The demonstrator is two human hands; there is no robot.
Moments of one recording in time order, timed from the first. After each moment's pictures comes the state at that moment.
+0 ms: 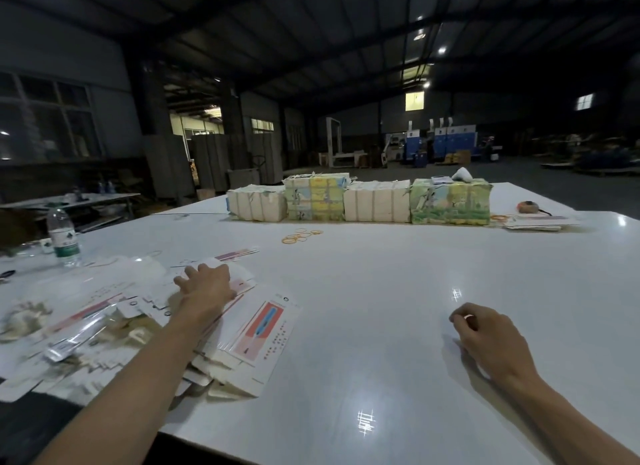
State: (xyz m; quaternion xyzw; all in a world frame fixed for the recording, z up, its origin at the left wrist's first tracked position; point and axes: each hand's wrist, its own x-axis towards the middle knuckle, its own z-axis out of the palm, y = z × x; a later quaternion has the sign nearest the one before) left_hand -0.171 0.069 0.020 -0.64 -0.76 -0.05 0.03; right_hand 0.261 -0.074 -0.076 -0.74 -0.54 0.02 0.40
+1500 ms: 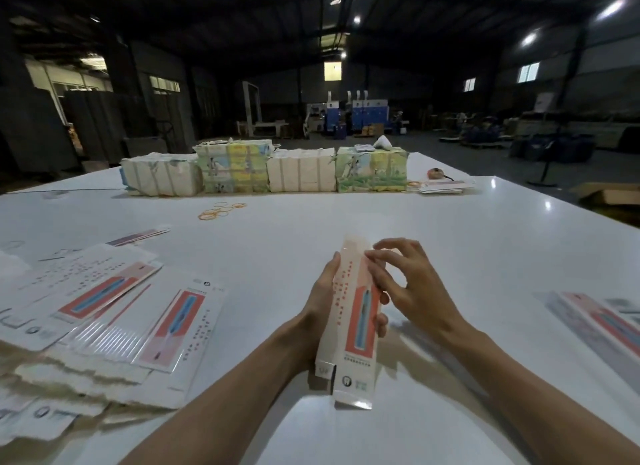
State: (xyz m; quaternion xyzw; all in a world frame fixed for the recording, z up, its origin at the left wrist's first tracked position) left_hand 0.080 -0.006 -0.065 -0.52 -0.16 -0.22 -0.81; right_hand 0.244 -0.086 -0.047 -0.61 -0.66 -0.05 0.43
